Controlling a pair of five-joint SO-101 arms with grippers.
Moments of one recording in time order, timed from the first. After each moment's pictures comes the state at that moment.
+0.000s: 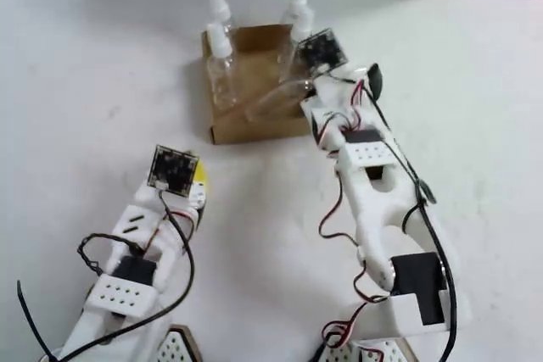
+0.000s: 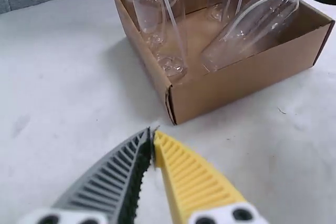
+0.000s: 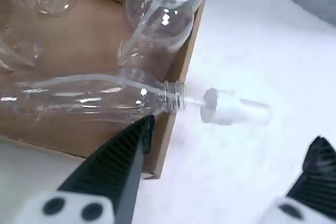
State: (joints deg) left arm 6.8 -62.6 96.4 1.7 -5.4; right arm -9.2 -1.7 32.1 16.4 20.3
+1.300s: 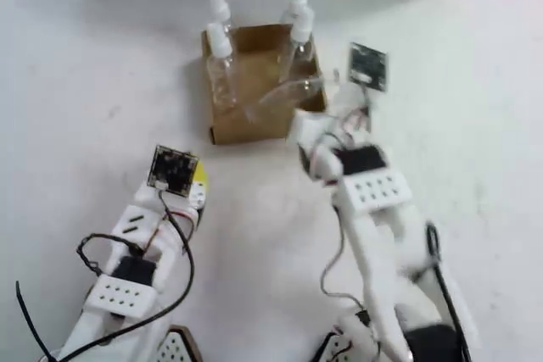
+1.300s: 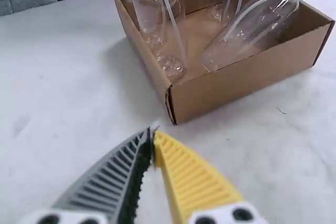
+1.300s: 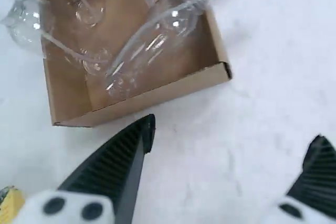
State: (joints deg) left arm 6.8 -62.6 96.4 1.7 -5.4; right arm -14.6 -29.6 42.5 42.4 -26.4
